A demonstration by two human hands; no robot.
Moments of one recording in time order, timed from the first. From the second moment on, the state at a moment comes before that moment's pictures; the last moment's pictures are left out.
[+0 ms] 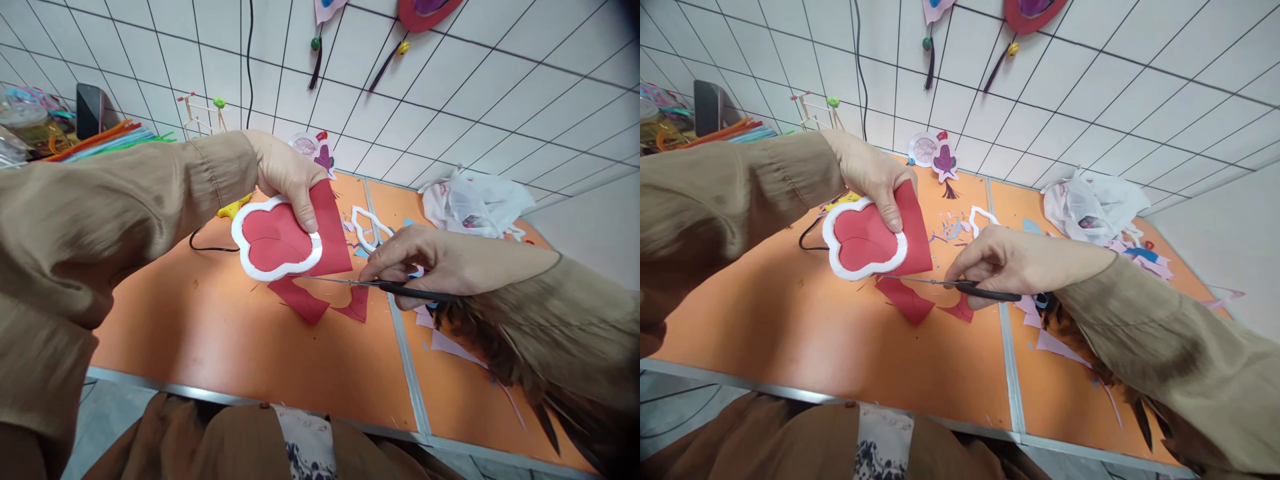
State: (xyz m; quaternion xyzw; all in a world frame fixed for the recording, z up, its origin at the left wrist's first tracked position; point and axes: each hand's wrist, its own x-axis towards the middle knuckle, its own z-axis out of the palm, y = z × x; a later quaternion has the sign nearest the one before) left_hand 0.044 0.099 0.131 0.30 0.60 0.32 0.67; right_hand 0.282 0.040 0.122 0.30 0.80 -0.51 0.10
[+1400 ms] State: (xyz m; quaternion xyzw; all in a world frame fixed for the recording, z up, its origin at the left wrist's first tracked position) left_hand 0.034 0.017 0.059 0.37 0.39 0.54 0.65; right_hand 0.250 0.004 0.048 0.29 0.77 -0.45 -0.35
